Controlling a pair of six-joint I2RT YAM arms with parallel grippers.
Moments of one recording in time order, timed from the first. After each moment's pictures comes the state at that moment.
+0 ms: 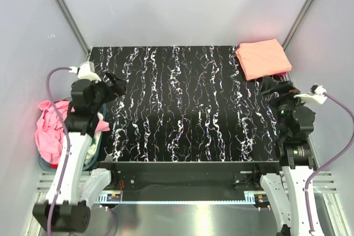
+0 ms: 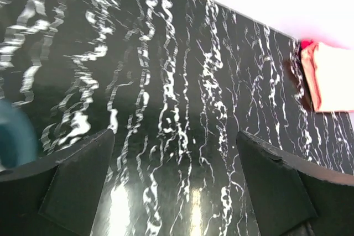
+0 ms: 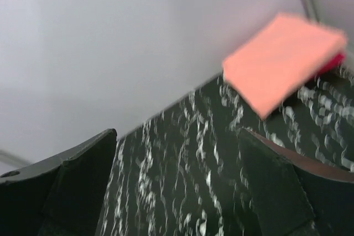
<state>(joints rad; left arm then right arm) -0.03 0.89 0.89 -0.33 0.11 -0.47 0.01 0.54 0.76 -0.11 0.19 0.61</state>
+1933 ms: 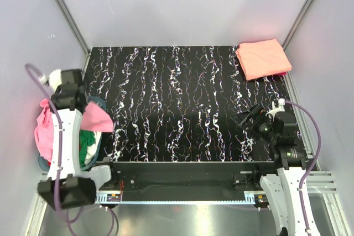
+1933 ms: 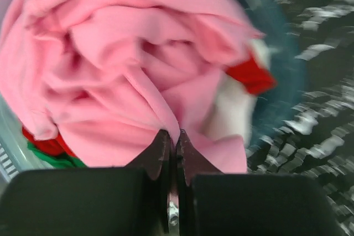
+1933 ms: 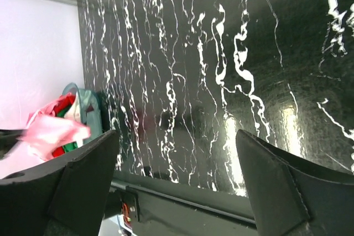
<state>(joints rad) 0.29 1.09 1.13 -0.97 -0.47 -0.57 0.00 0.45 0.55 -0.60 -0.42 0.81</state>
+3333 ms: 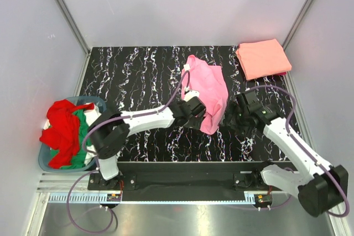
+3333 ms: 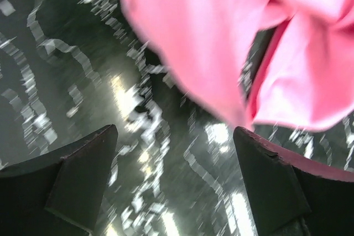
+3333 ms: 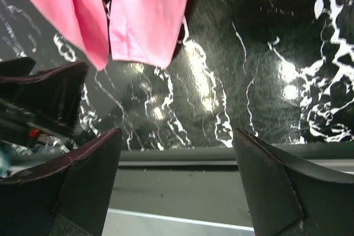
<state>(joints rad) -0.99 1.78 1.22 -0.52 -0.37 -0.64 0.40 1.03 0.85 -0.89 -0.03 0.83</state>
